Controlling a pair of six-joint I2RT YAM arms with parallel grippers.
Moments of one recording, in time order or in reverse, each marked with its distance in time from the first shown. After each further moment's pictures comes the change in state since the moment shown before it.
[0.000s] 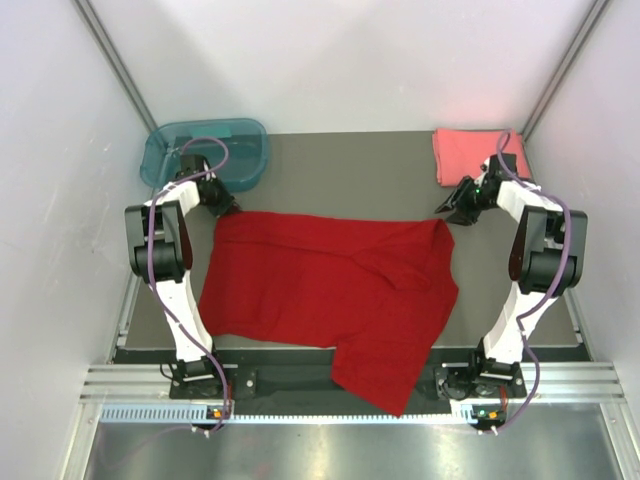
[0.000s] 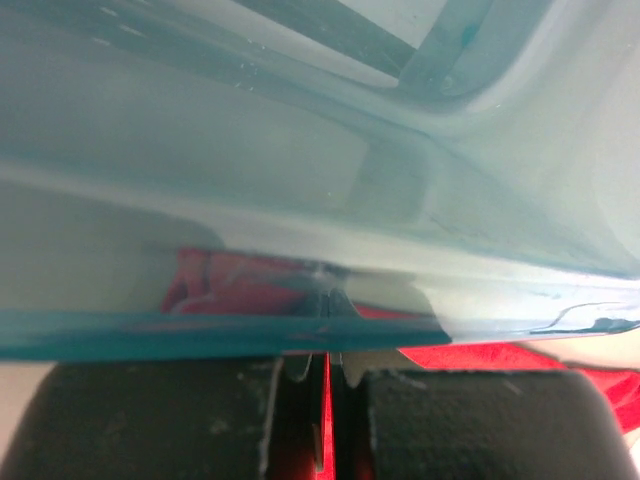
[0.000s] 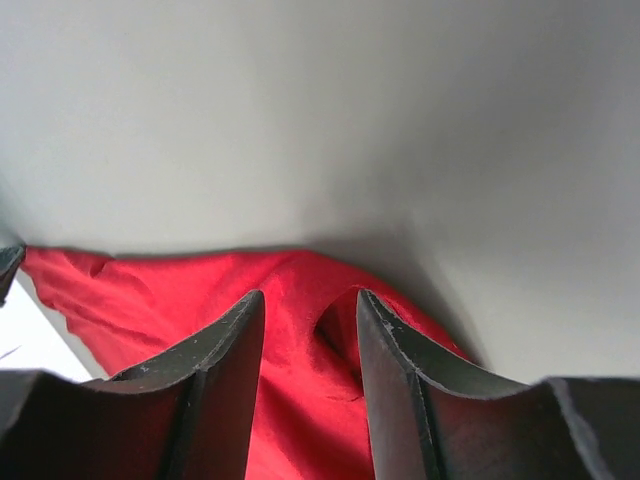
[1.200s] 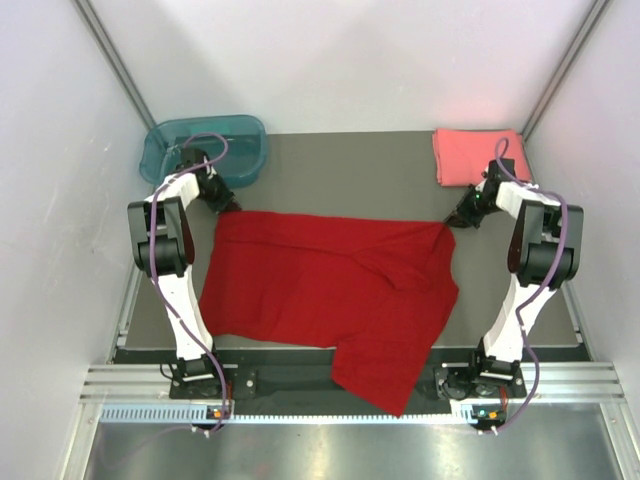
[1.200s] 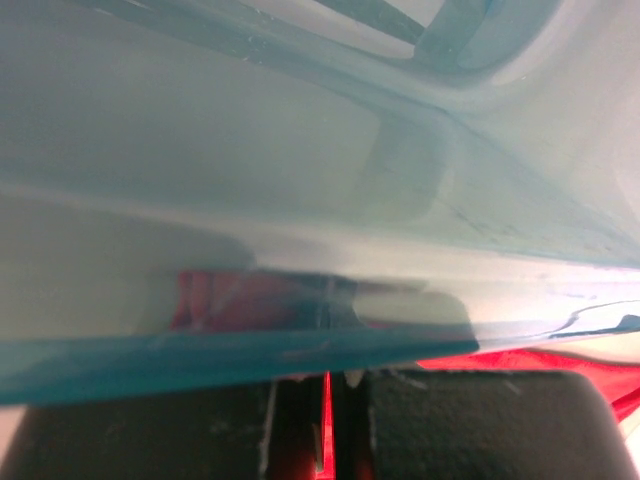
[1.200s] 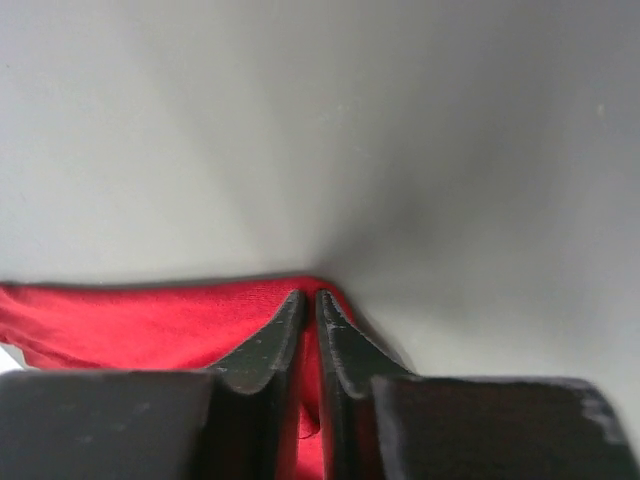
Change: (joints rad) left arm 0.002 0.080 0.143 -0.135 0.006 0.028; right arm -0.023 0.069 -0.001 -0.003 0.072 -0.024
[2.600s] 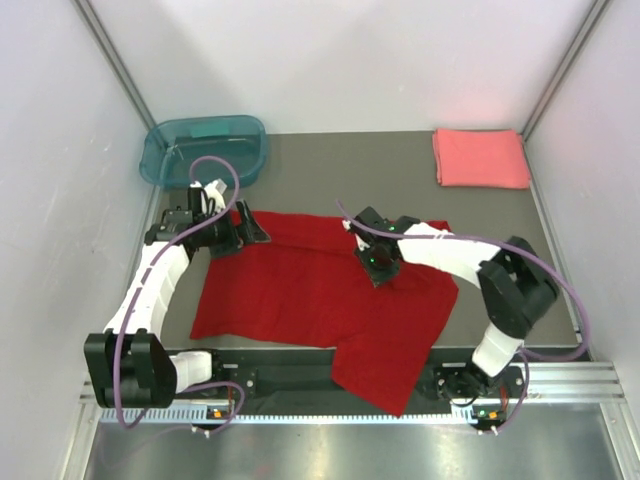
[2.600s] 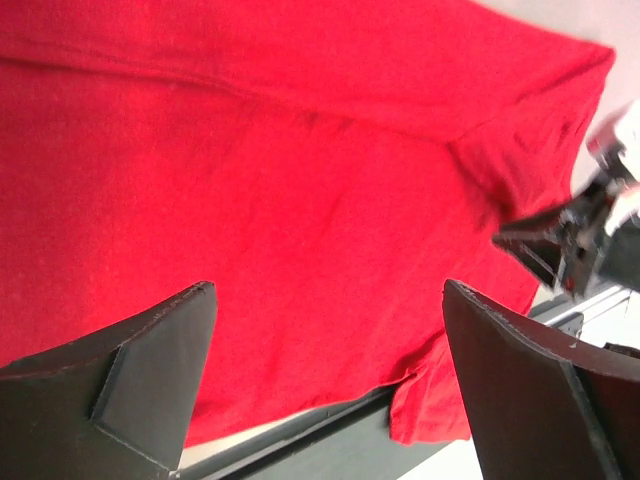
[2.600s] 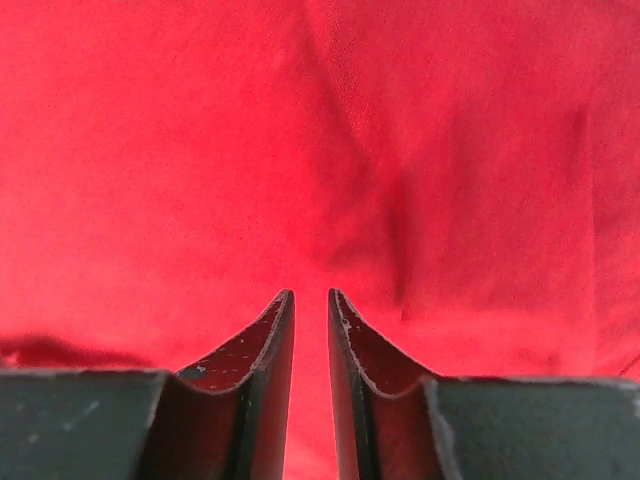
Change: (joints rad) left arm -0.140 -0.966 -0.642 -0.135 0.167 0.156; right arm 0.916 -0.336 -0.222 -0.229 0.416 -0.277
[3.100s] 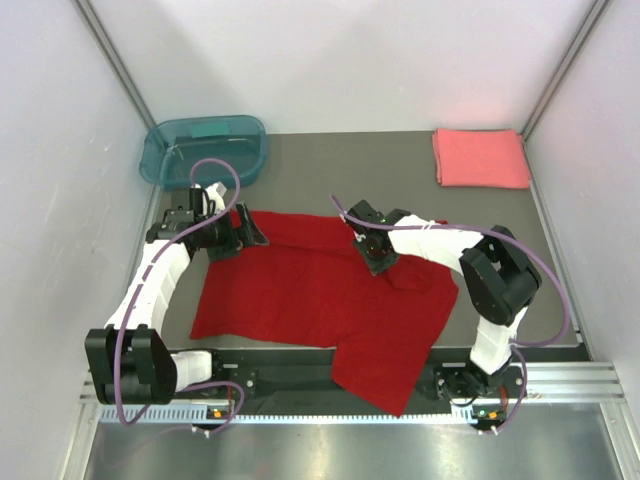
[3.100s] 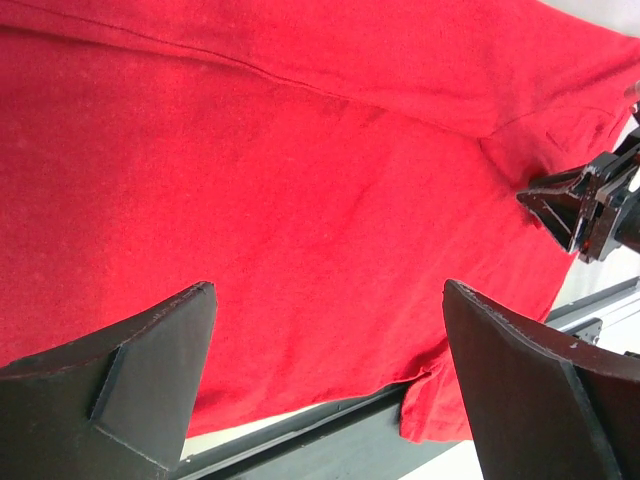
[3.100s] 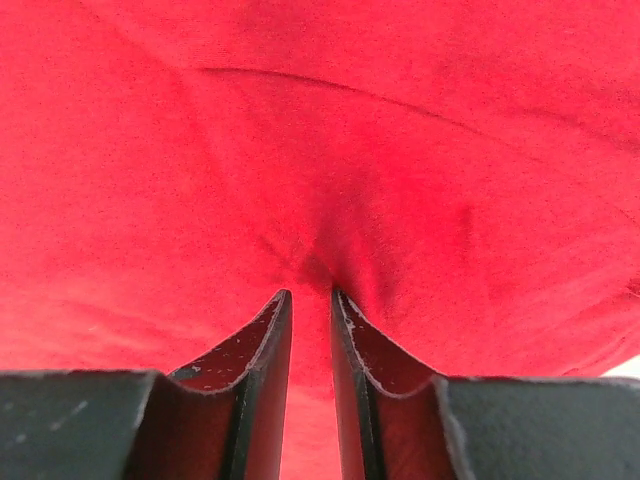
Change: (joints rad) left arm 0.000 0.016 -0.004 -0.035 -0.042 0.014; right arm -0.023 0.147 0.108 0.026 0.148 -0.060
